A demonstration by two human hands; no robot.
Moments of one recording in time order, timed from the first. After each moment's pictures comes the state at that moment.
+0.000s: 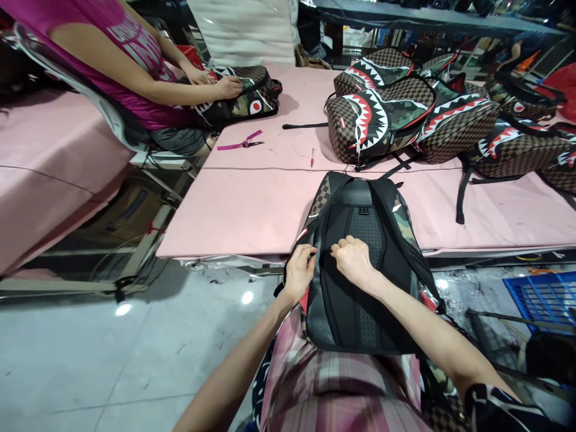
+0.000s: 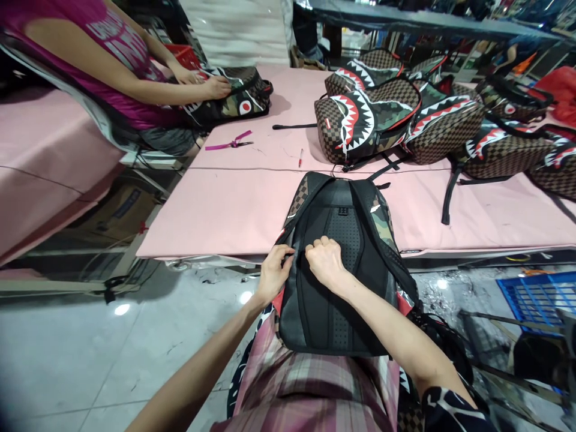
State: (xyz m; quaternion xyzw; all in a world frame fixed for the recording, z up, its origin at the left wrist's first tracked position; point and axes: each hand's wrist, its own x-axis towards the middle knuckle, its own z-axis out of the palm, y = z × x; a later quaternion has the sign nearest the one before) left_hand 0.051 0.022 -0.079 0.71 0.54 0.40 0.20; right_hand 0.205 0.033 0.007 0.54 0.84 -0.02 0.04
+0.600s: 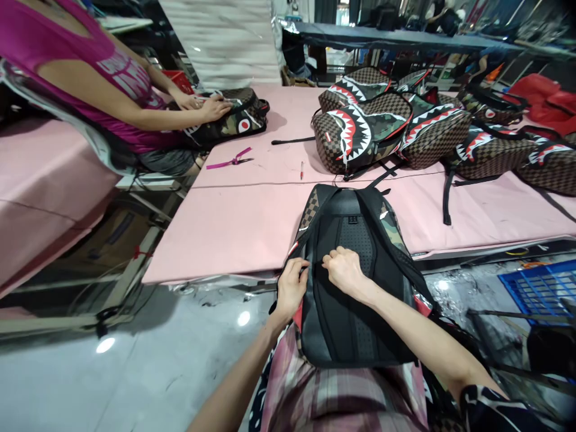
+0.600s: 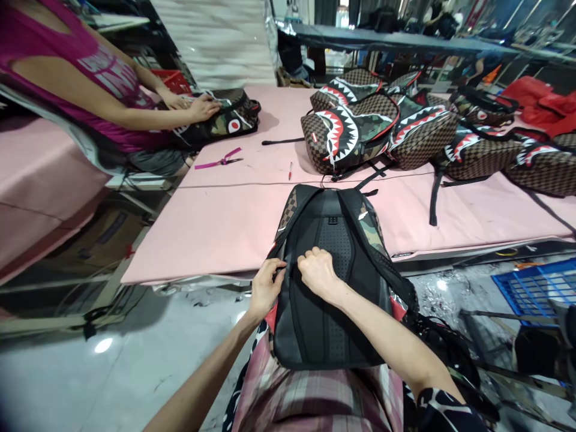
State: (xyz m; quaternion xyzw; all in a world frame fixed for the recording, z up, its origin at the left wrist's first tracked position) left_hand 0.051 0.020 -0.076 0.71 0.54 0.40 0.20; right_hand 0.206 0.032 0.007 0.55 0.83 -0.07 0.02
